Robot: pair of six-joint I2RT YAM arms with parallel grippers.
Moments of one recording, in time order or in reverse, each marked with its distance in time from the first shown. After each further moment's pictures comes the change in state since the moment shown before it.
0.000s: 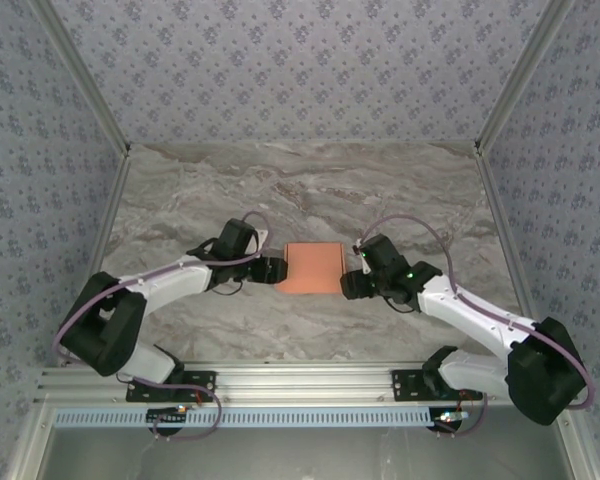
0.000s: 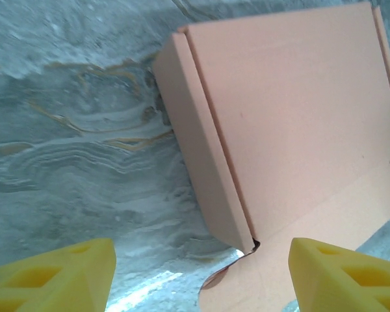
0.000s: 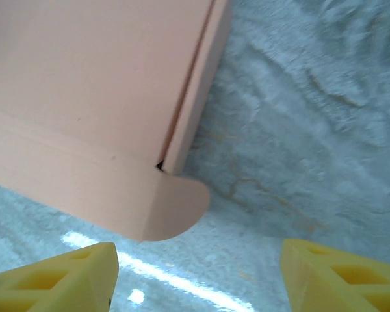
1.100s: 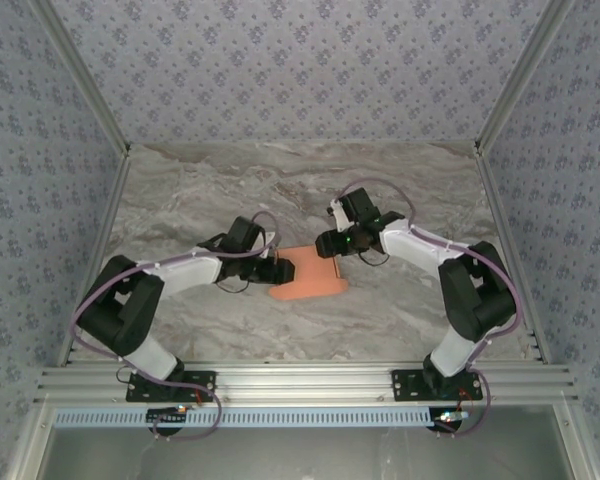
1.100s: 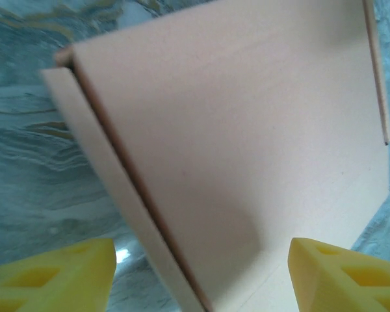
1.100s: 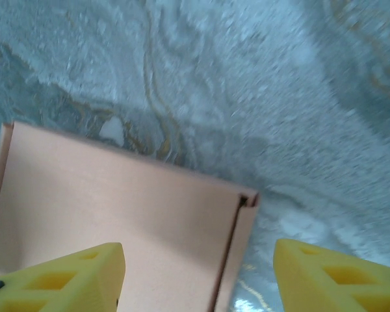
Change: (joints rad) left arm 0.001 0.091 0.055 -0.034 0.091 -0.027; right arm -0.139 0.512 0.414 0.080 -0.213 -0.117
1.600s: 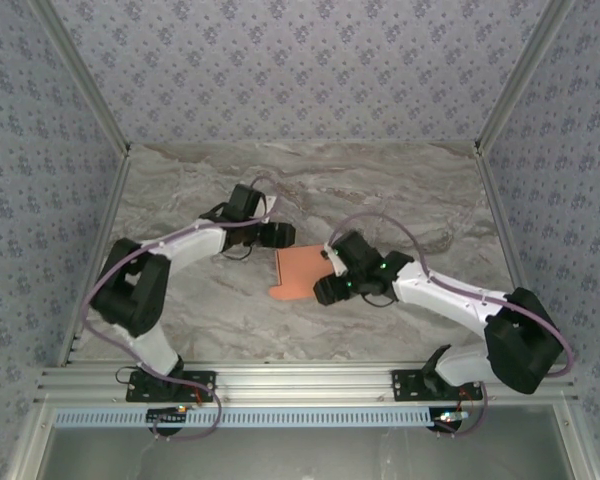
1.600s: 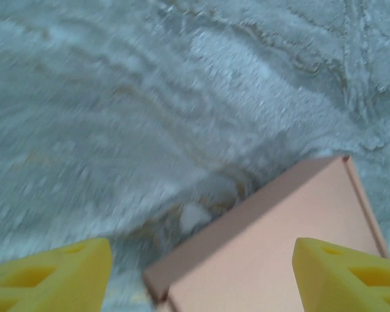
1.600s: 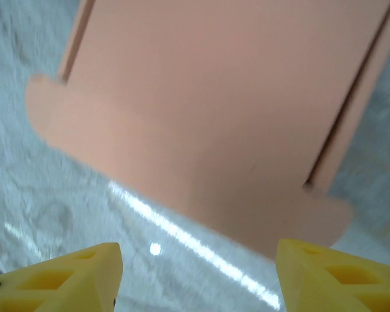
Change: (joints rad) left arm 0.078 0.181 0.309 -0.029 -0.073 0.107; right arm 0.285 -0.339 -0.282 -0.100 0.078 0.096
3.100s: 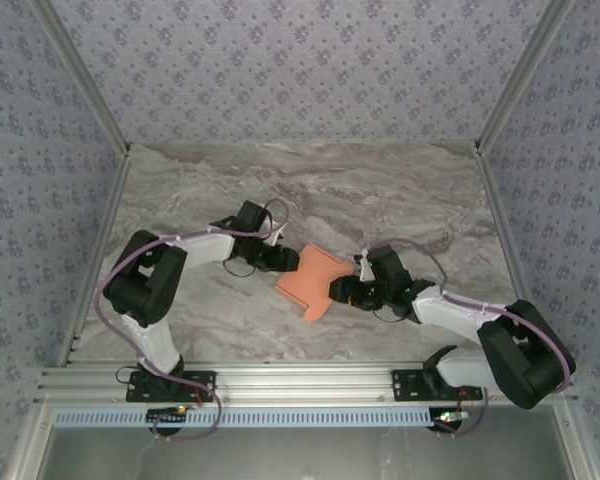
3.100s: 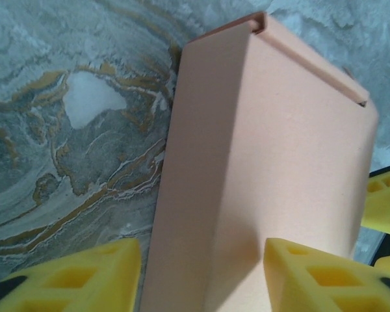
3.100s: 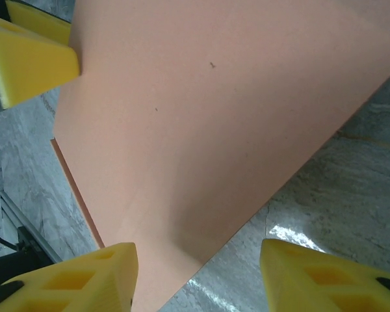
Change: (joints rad) left arm -0.026 0.058 -0.094 -0.053 0.282 -0.001; right arm -0.225 -0.071 -0.382 0.545 -0.316 0.456
